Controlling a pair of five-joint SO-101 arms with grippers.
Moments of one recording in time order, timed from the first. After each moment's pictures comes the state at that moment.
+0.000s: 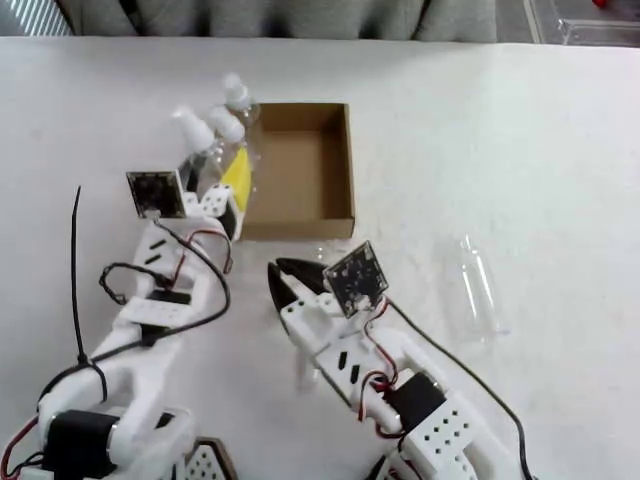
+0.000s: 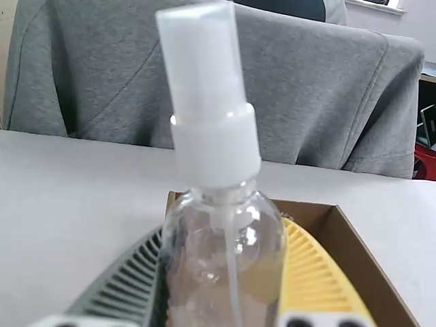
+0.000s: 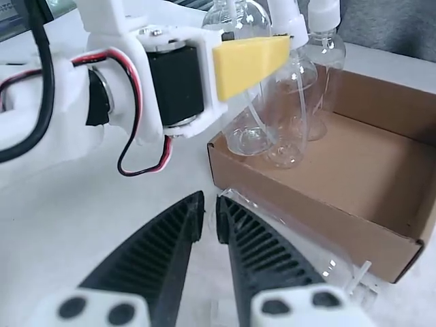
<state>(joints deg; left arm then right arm) 1.9 -19.6 72.5 -34.9 12.9 -40.8 -75.4 86.4 14.9 -2.9</state>
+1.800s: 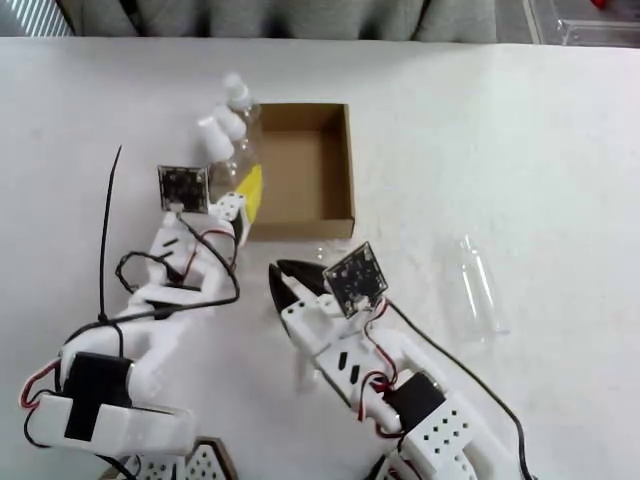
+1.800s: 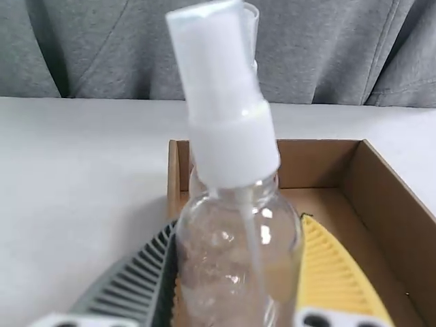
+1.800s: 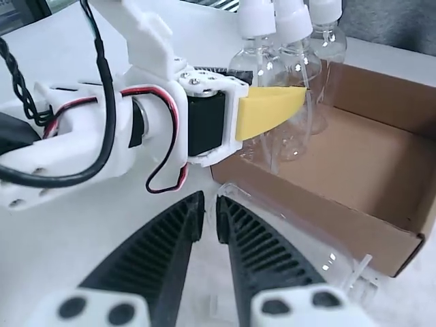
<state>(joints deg) 2.3 -3.3 67.9 -39.7 7.3 -40.8 -75.4 87.1 14.8 -2.9</state>
